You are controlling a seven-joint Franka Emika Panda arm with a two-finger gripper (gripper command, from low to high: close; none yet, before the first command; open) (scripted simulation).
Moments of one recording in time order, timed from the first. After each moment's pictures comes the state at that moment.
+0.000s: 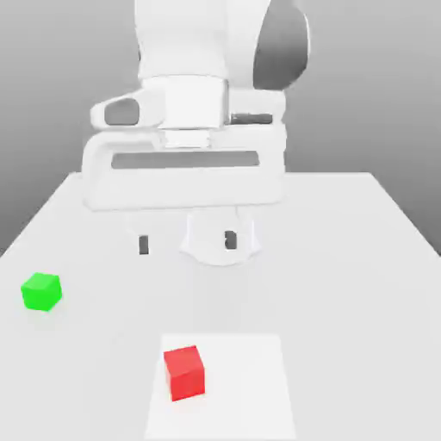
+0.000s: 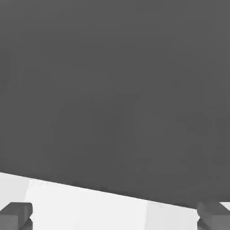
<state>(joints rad) 0.06 -0.16 -0.15 -2.58 0.01 2.64 0.46</state>
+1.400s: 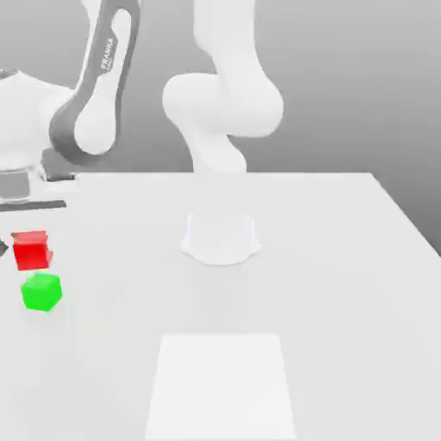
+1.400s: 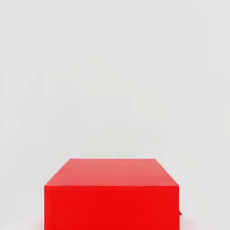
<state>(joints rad) -0.59 -0.10 -0.48 -2.75 -0.10 2.66 -0.37</state>
